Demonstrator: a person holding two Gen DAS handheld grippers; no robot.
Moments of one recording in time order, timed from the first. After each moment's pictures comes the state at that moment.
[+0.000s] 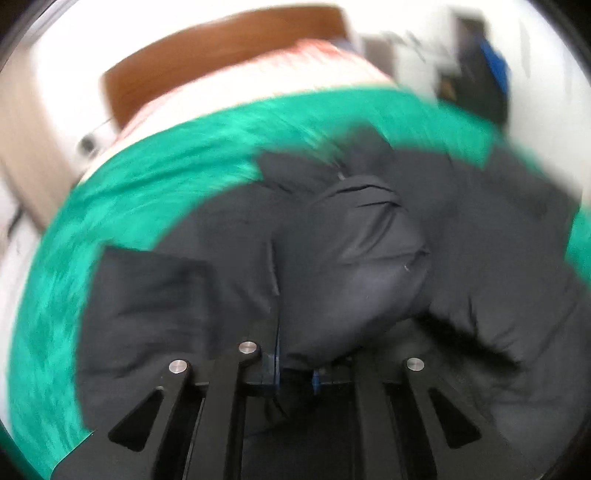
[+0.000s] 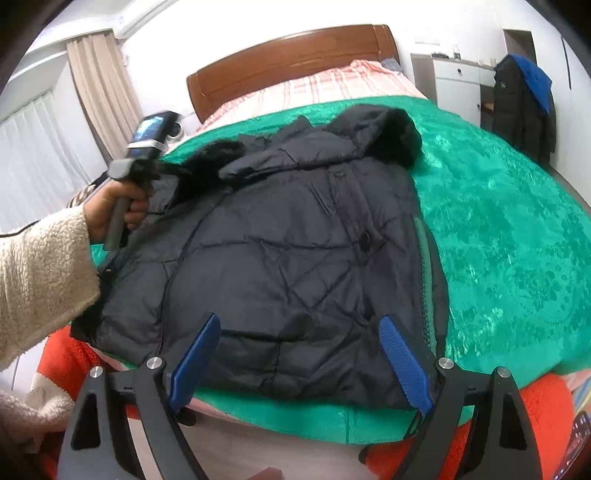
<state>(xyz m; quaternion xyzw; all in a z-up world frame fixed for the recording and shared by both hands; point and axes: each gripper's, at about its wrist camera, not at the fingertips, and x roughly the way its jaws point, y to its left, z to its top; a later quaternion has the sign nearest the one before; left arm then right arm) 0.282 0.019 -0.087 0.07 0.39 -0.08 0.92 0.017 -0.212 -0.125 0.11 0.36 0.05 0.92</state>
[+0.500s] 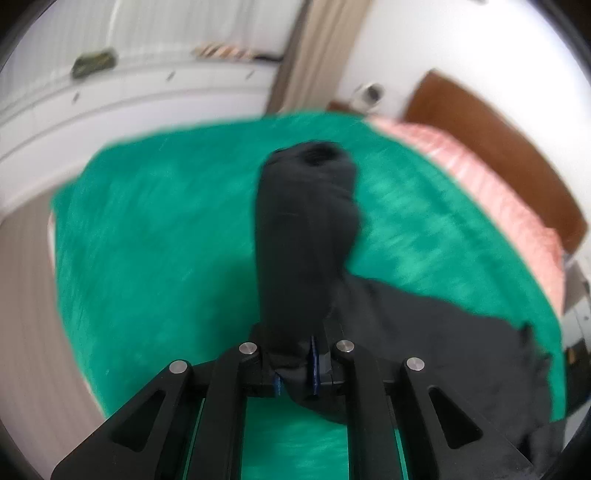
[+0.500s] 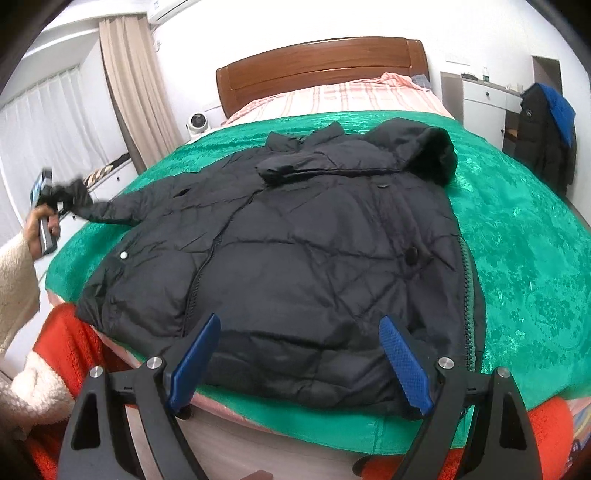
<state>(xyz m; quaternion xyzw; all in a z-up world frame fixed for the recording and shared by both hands) 0.125 0.411 -0.105 -0.28 0.34 0.30 0.85 0.021 -0.177 -0.123 0.06 0.36 0.08 0.93</state>
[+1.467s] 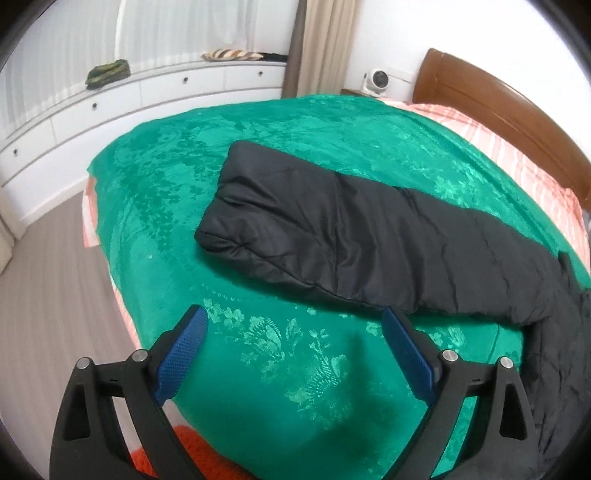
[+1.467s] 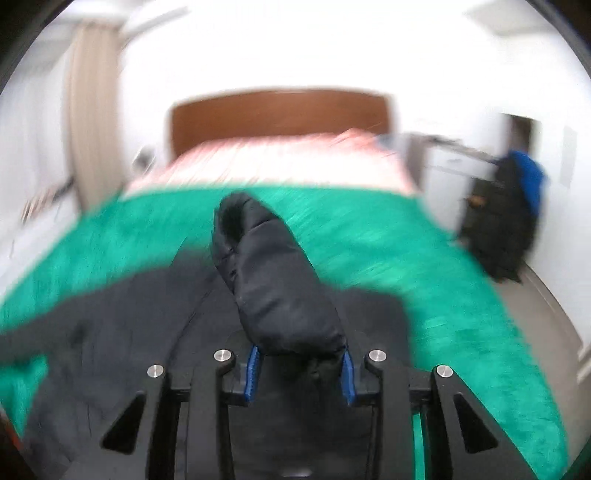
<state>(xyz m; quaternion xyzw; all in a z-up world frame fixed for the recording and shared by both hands) 0.051 0.348 -0.157 -0.21 0.34 0.33 0.85 0.220 -0.297 0.027 0.04 0.24 -0.08 0.97</state>
